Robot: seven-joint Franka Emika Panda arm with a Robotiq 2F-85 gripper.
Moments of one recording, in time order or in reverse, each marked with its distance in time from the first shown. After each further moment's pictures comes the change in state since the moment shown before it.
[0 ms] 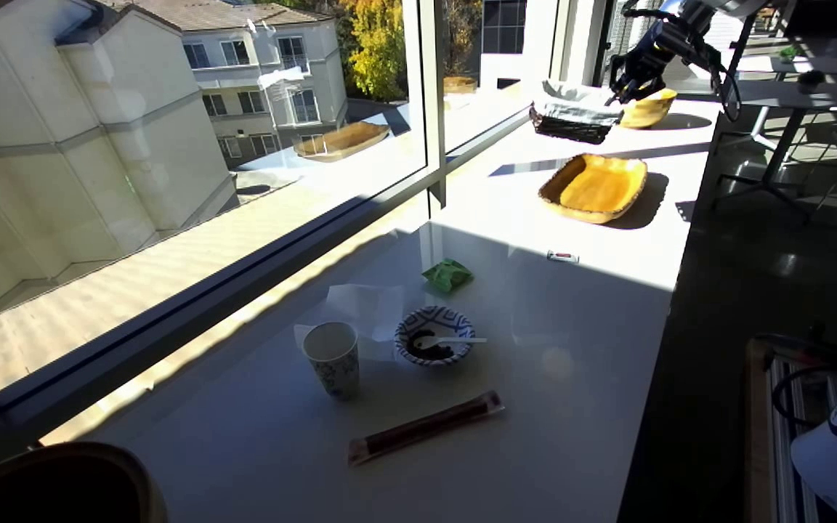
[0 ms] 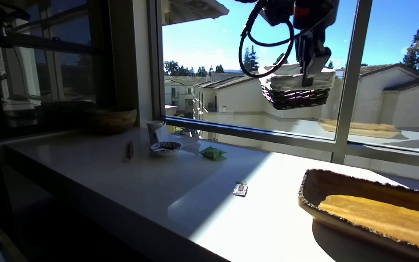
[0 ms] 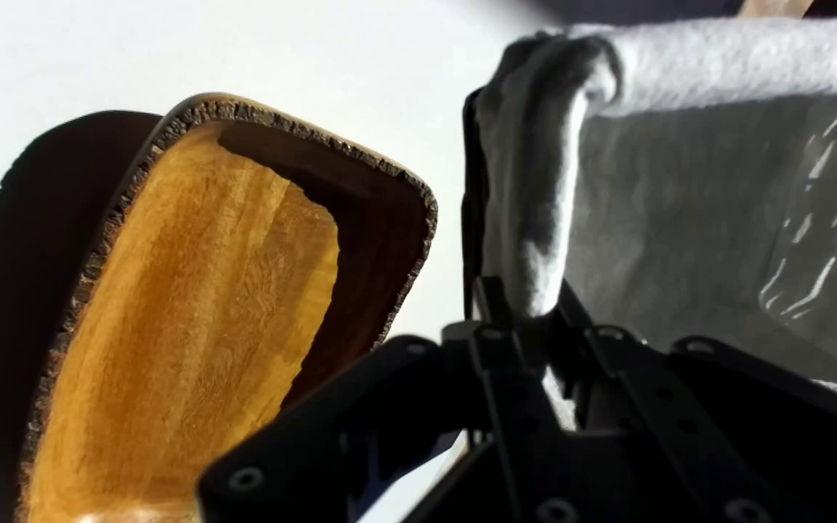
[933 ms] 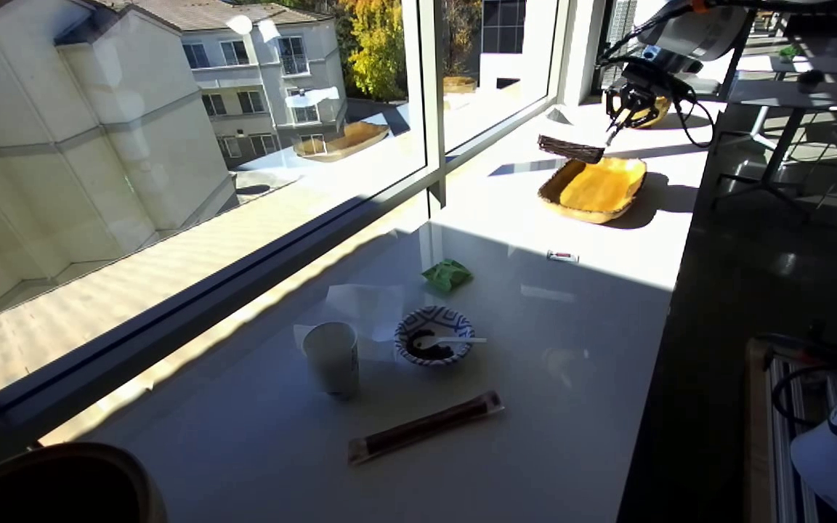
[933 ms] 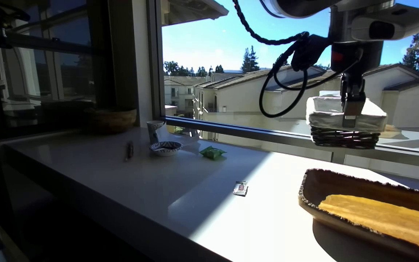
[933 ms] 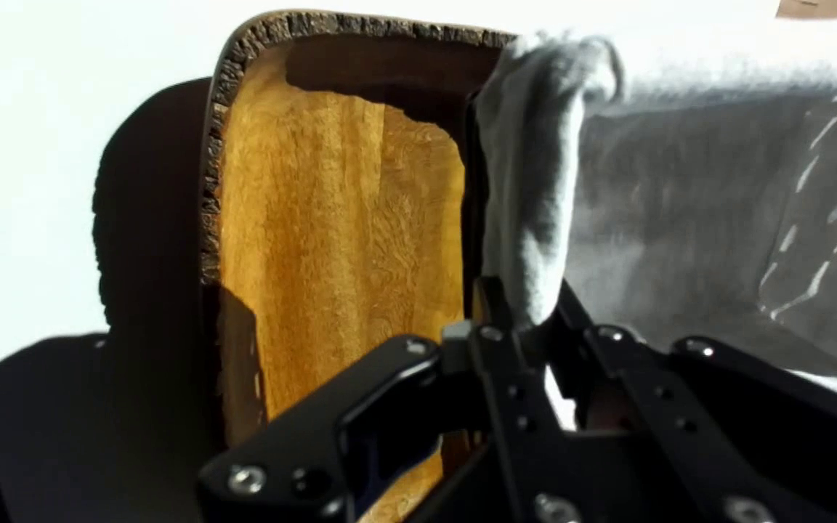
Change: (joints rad) arm -0.066 0.251 -0.015 0.111 0.013 0.132 0.304
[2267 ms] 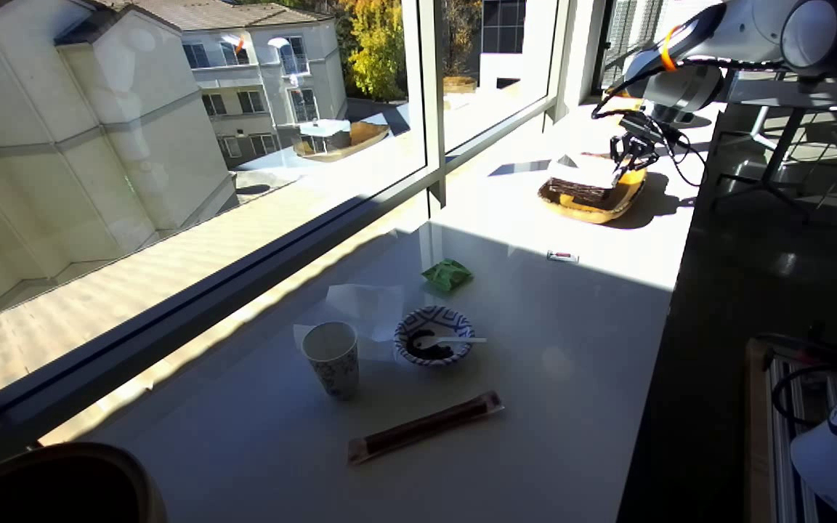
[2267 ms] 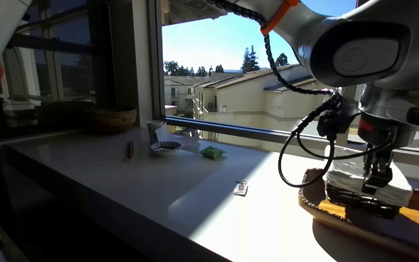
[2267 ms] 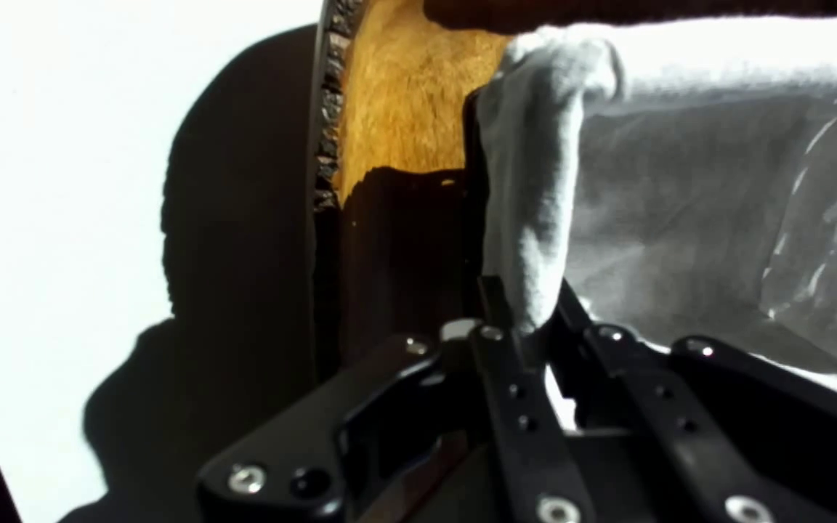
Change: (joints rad) arm -0.155 0.270 0.069 0.118 0.072 -0.002 -0.034
